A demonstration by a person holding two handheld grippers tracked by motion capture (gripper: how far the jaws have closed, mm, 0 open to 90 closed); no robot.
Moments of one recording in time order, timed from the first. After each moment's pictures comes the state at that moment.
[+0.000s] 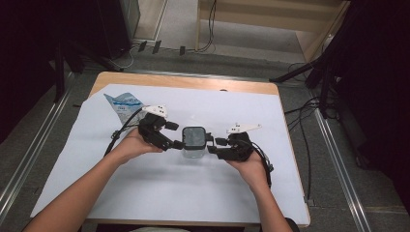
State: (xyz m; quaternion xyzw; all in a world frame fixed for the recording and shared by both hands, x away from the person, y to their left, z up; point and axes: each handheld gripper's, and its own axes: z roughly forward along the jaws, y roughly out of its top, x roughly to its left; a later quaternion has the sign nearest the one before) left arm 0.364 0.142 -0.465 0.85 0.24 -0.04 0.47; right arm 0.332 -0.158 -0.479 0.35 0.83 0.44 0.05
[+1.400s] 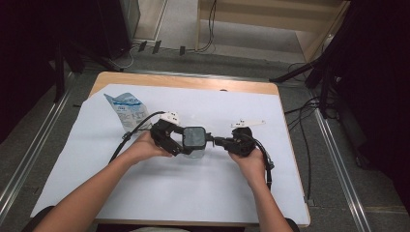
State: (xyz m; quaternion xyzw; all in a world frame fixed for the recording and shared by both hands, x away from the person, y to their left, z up) left arm 0.370 0.114 -0.492 0.87 0.21 -0.02 0.44; right arm 0.350 -0.166 -0.486 0.40 0.80 0.44 0.03
